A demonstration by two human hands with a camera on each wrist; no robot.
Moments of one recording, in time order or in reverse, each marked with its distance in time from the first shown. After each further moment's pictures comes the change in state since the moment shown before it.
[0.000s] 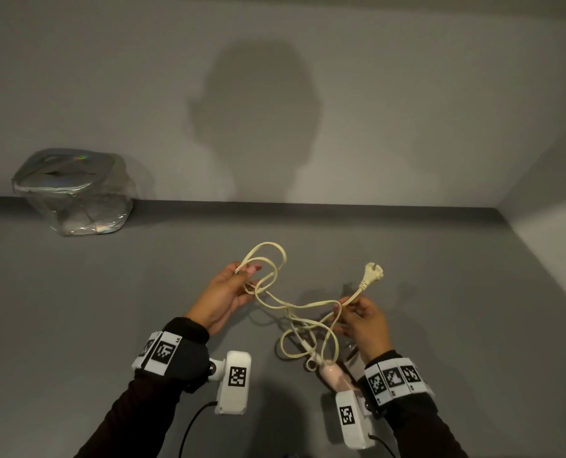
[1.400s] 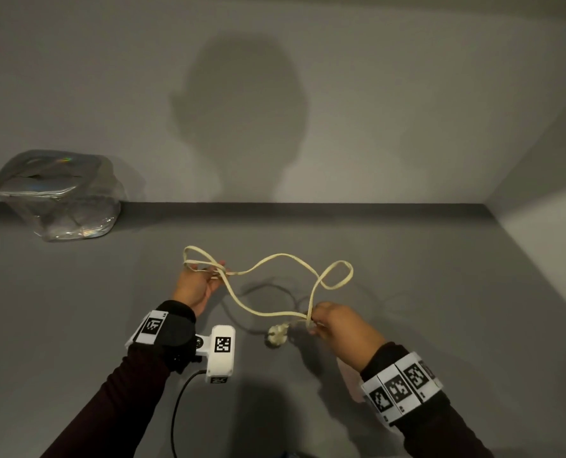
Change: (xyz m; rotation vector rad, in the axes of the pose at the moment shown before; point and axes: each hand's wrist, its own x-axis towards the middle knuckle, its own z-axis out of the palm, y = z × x) left_hand 0.048 -0.003 -0.040 -0.201 0.403 -0.030; right_hand -0.032 -0.051 0.021 -1.215 -0.546 -0.473
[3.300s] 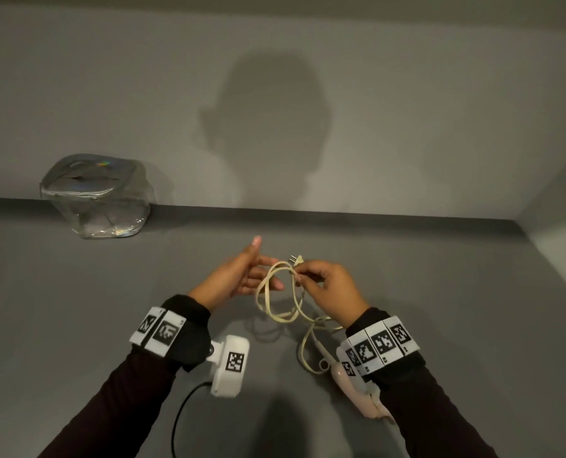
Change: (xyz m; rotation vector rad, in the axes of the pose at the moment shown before) left_hand -0.074 0.056 0.026 0.614 -0.586 0.022; right_hand 0.071 -0.027 -0.009 0.535 0.333 -0.064
